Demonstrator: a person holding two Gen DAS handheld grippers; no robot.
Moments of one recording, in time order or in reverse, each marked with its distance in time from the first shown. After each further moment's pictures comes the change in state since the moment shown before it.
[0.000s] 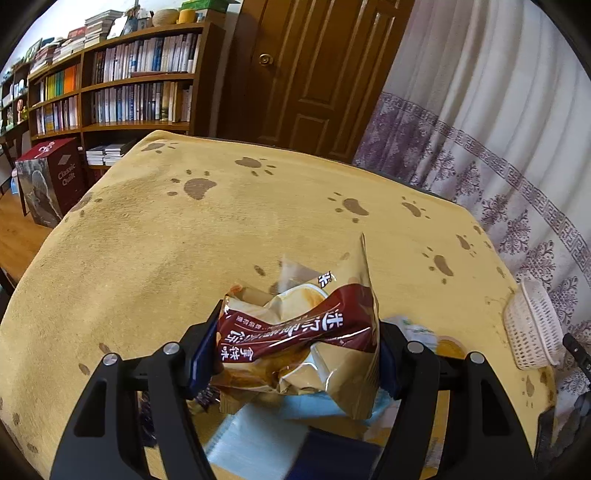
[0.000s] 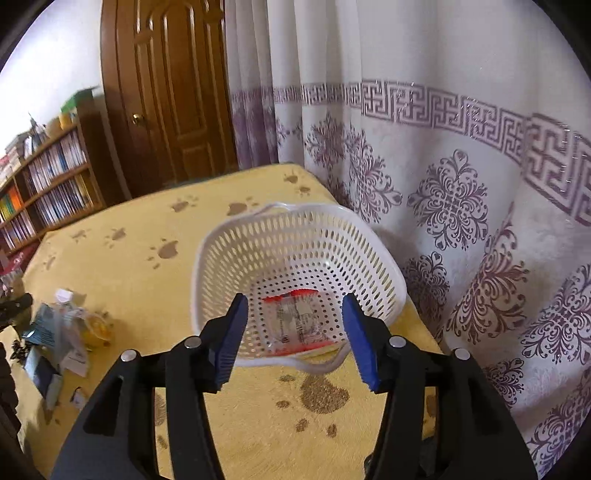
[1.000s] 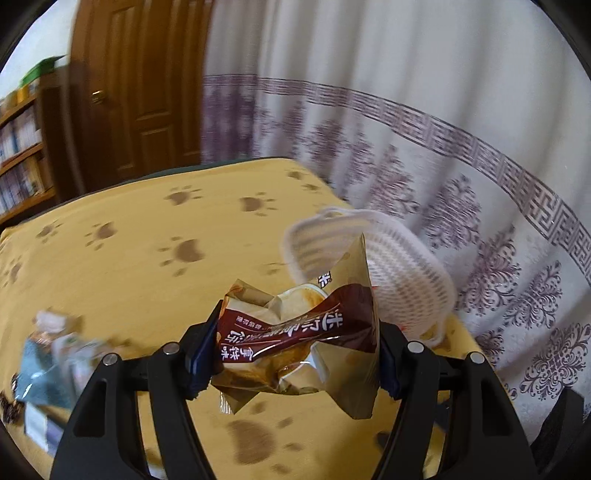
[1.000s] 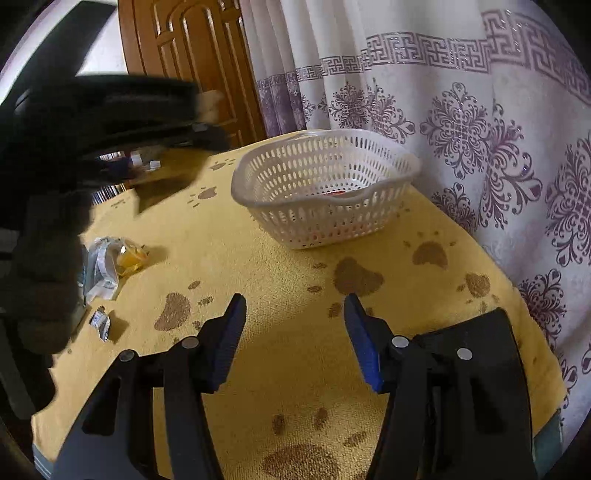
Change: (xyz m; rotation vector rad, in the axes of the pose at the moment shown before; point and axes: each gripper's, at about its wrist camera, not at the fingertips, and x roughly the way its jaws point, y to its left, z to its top) left arm 0.004 -0.304 -0.041 0.413 0.069 -0.280; right arm -0.019 -0.006 -0.093 0.045 0.038 0.151
